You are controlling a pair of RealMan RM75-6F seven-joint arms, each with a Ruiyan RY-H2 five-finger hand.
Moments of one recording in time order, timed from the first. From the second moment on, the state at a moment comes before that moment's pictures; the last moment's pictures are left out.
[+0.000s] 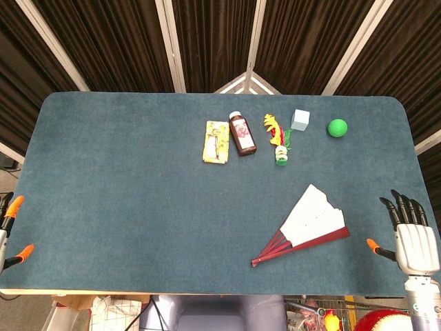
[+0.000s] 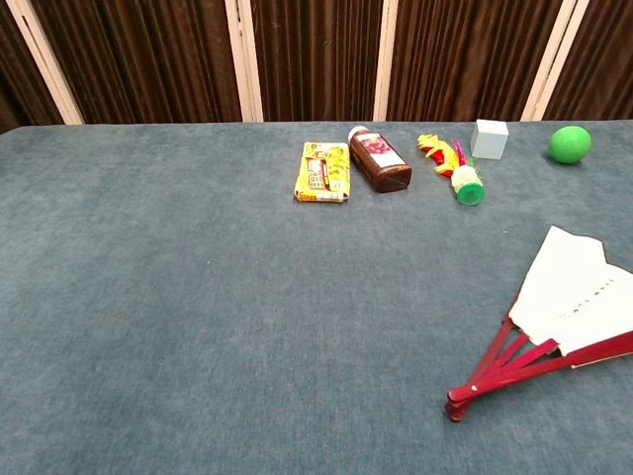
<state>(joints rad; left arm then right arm) -0.02 -1.10 -0.03 -1.64 1.52 1.57 0.18 0.08 -1.21 0.10 -1.56 -1.48 1.52 -0.06</state>
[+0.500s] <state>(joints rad) -0.02 -1.10 -0.03 -1.64 1.53 1.56 0.20 0.08 -1.21 0.09 -1.56 -1.49 1.50 -0.05</state>
